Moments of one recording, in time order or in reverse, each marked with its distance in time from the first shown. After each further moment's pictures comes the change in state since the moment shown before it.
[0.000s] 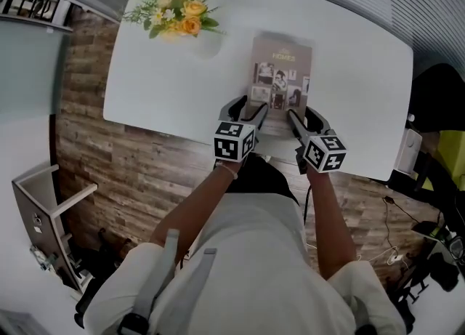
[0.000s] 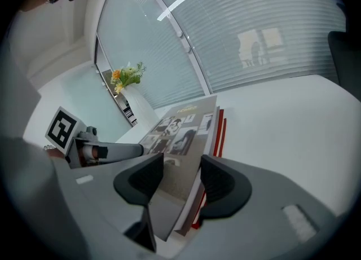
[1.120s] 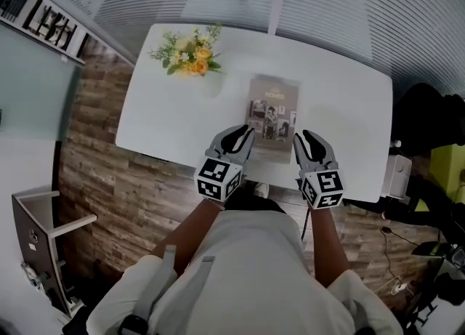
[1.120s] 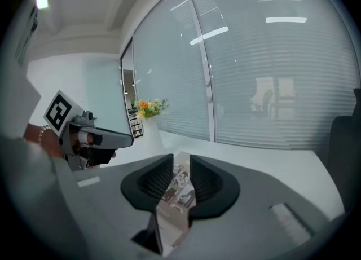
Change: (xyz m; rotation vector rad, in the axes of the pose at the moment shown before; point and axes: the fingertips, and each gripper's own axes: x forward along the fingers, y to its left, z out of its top) left arm -0.096 -0.063 0.104 0.219 -0.257 -0.091; right arm -0.088 0.056 0.108 -0.347 -0.224 -0.064
